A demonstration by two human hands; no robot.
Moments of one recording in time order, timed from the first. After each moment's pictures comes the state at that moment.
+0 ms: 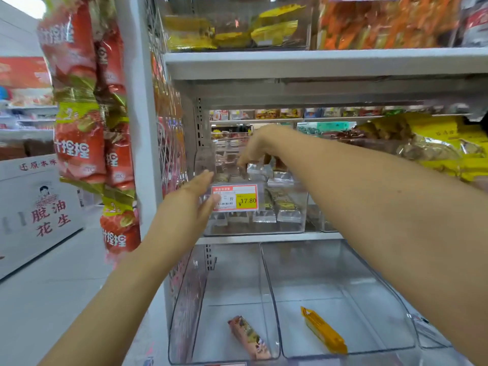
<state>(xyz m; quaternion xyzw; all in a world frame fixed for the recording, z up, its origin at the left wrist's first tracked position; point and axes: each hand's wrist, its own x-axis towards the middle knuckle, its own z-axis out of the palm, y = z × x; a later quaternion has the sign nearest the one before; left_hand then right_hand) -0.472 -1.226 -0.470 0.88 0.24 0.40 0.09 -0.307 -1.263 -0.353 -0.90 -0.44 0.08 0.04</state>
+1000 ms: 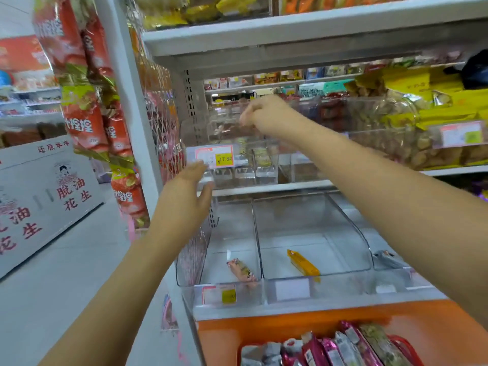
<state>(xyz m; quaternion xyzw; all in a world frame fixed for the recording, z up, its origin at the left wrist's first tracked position) -0.492 -1.305 -0.494 0.87 0.27 0.40 0.07 -0.309 -1.368 -0.394 -0.74 -0.51 0.01 0.45</state>
